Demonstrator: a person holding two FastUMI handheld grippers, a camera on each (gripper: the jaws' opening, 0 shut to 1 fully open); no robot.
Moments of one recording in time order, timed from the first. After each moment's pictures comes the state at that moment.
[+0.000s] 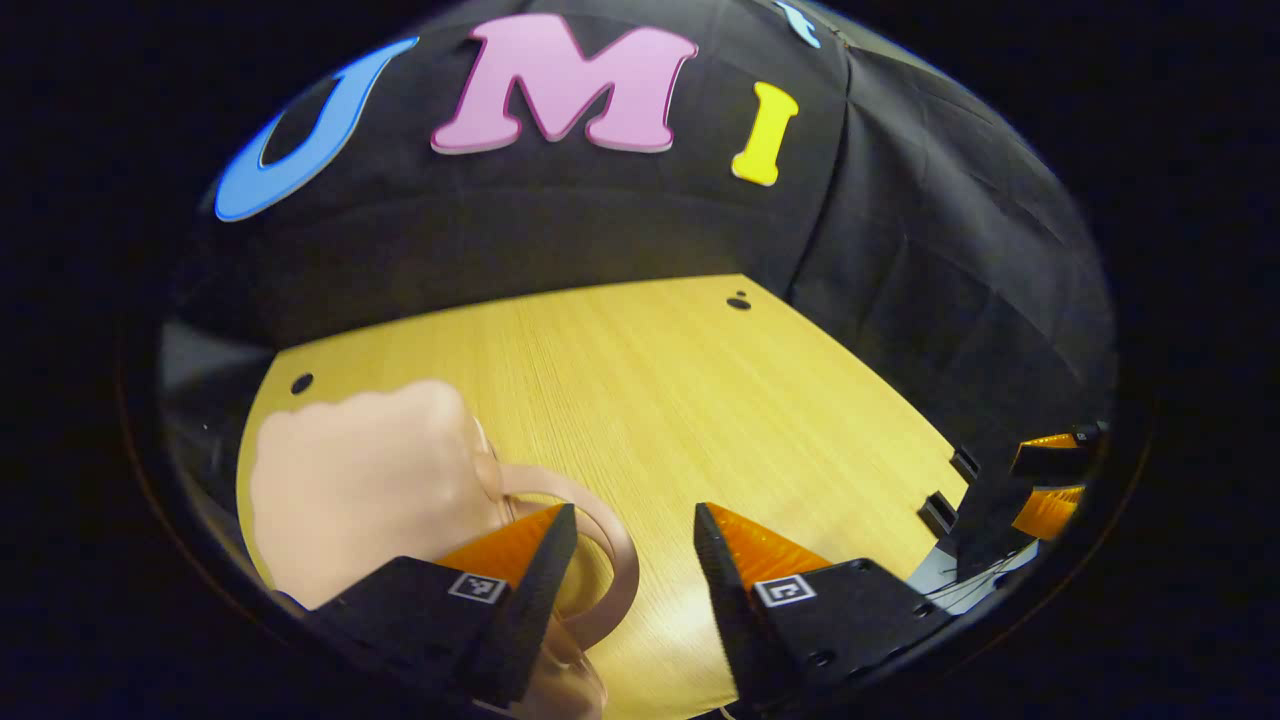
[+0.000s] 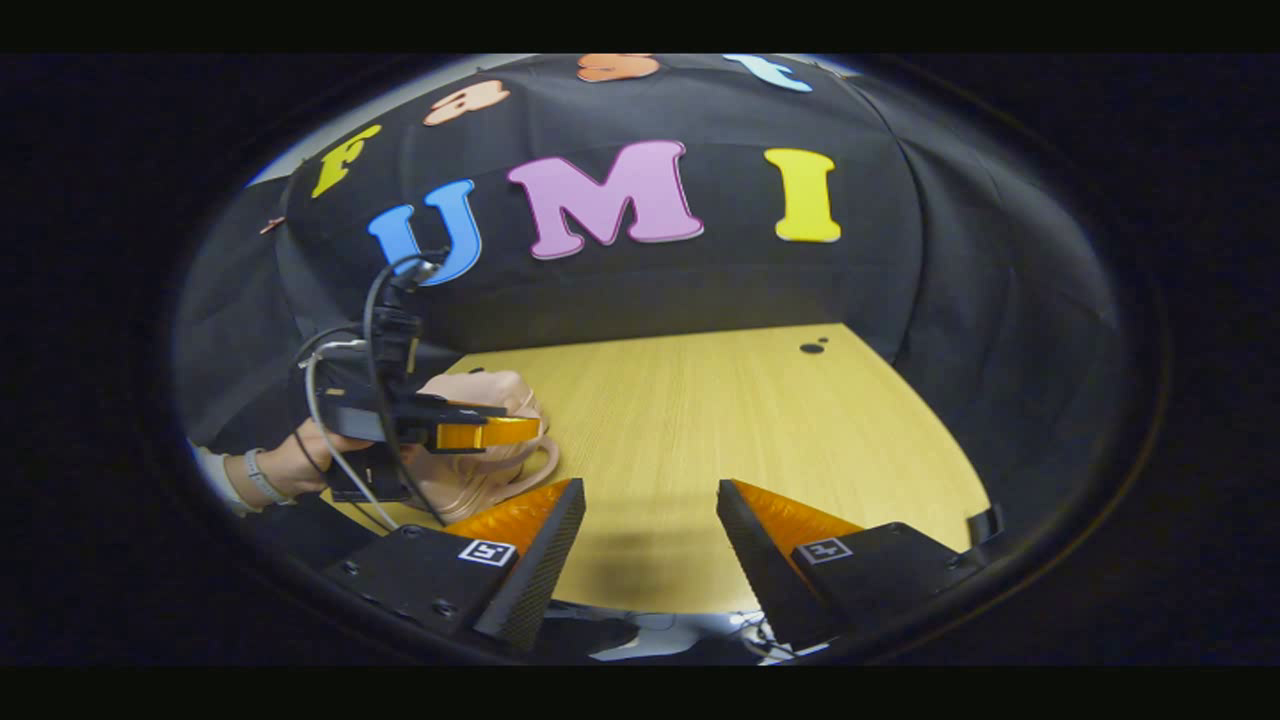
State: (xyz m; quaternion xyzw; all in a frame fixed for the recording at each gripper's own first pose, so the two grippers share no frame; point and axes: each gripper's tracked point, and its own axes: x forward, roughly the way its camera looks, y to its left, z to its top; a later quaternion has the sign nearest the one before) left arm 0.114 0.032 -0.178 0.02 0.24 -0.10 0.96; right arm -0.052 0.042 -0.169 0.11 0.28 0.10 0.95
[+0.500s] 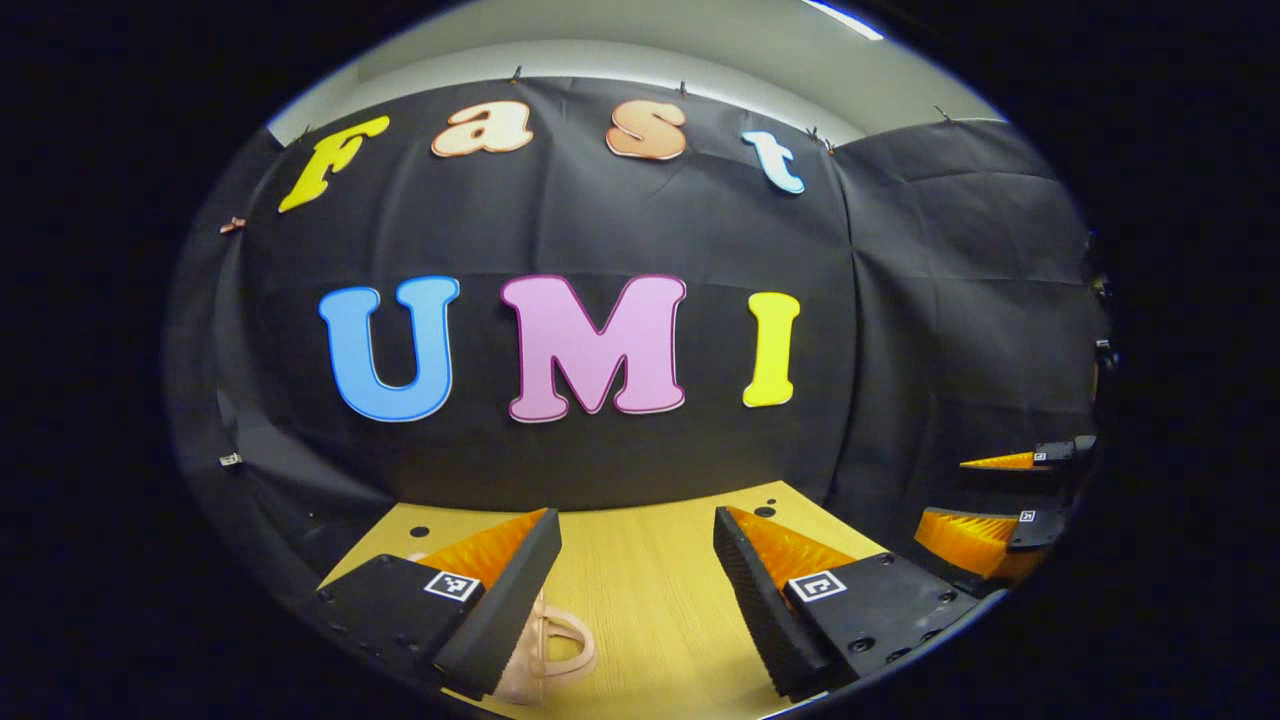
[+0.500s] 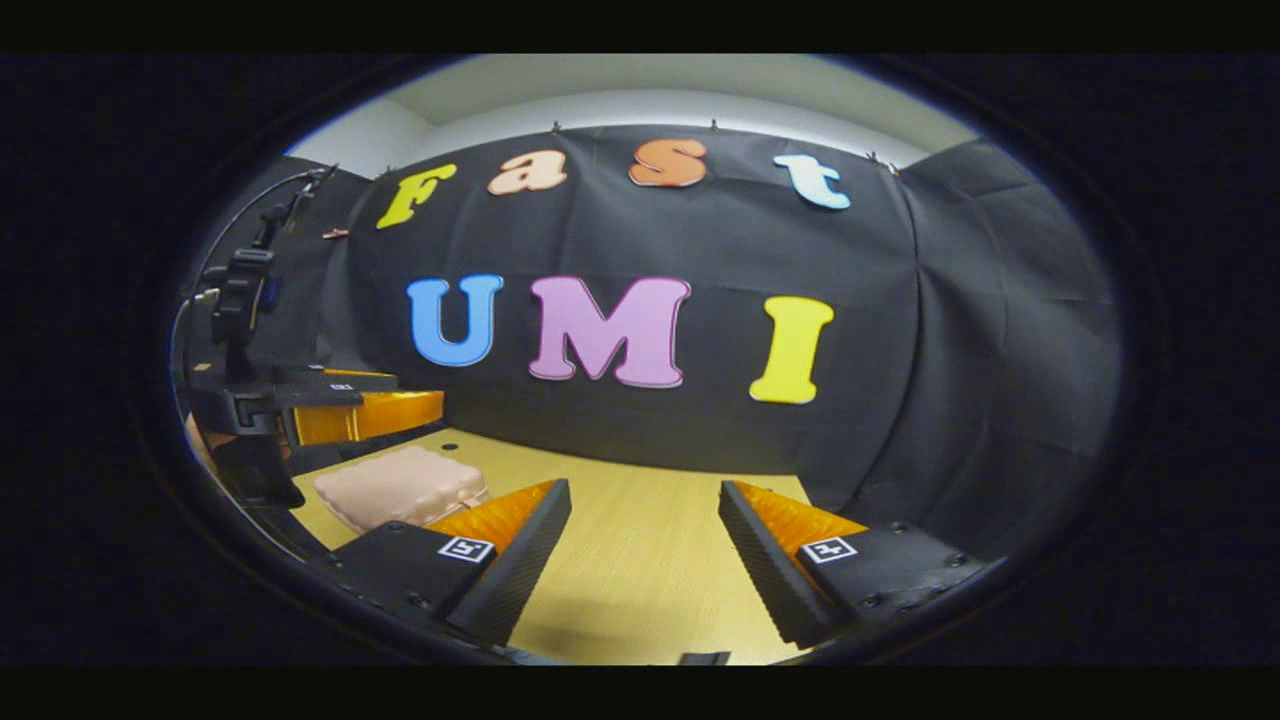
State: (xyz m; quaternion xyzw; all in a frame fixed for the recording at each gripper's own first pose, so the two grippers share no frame) left arm 0.017 -0.067 0.040 0.03 -0.02 0.04 1.00; right arm -0.013 -0.057 -0.026 0.02 0.07 0.13 0.99
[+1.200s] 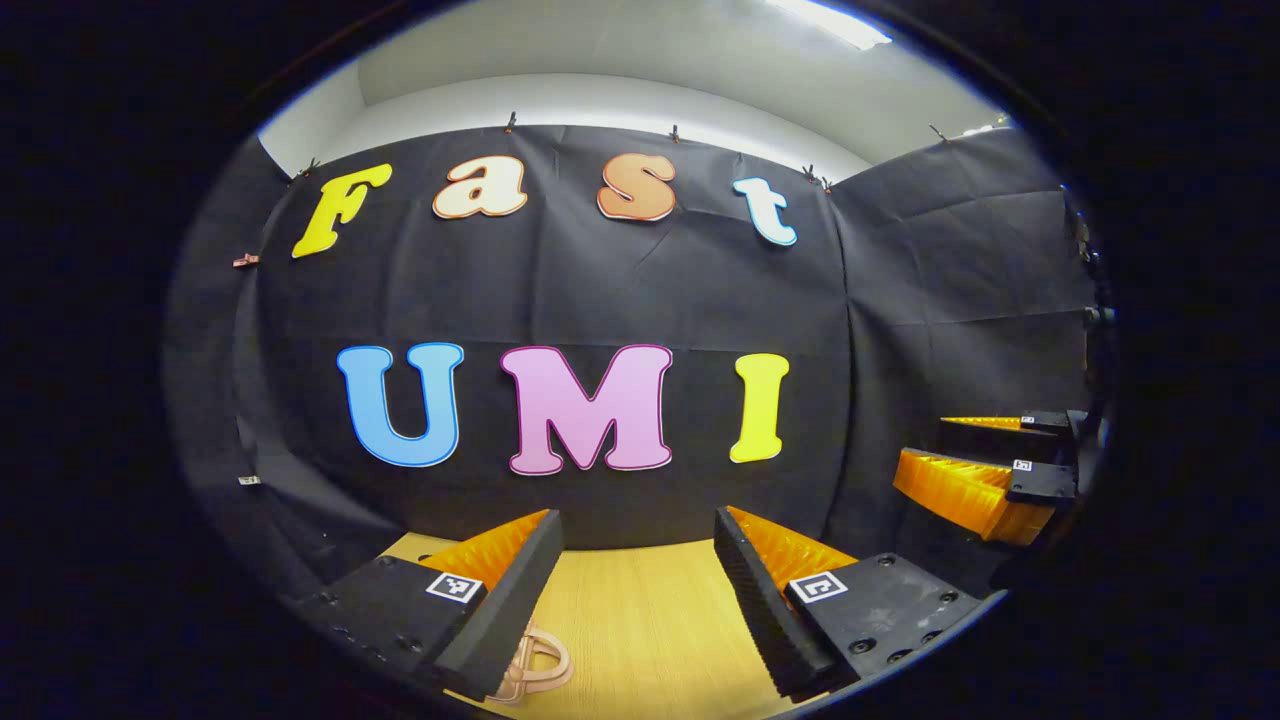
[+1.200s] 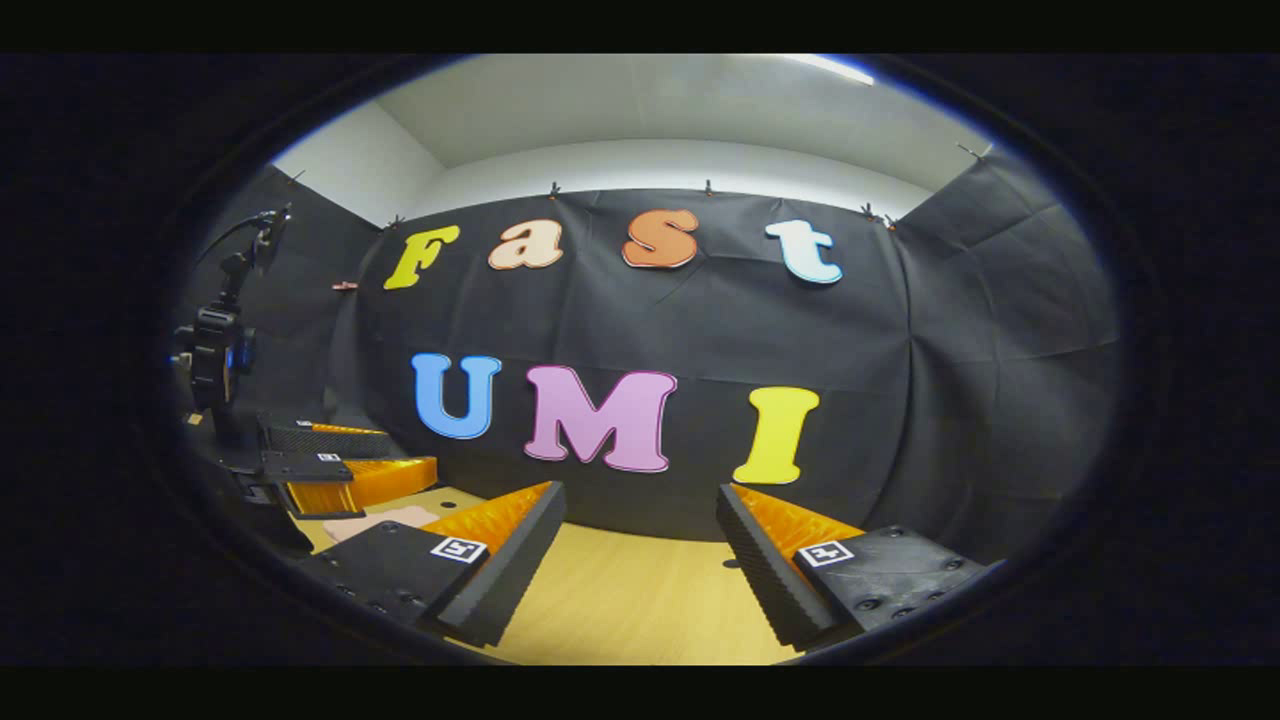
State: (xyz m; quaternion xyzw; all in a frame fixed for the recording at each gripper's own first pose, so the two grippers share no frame) left arm -0.025 -0.114 0.109 0.03 -0.05 0.03 1.00; right arm -0.011 -0.100 0.081 0.03 -0.04 0.12 0.99
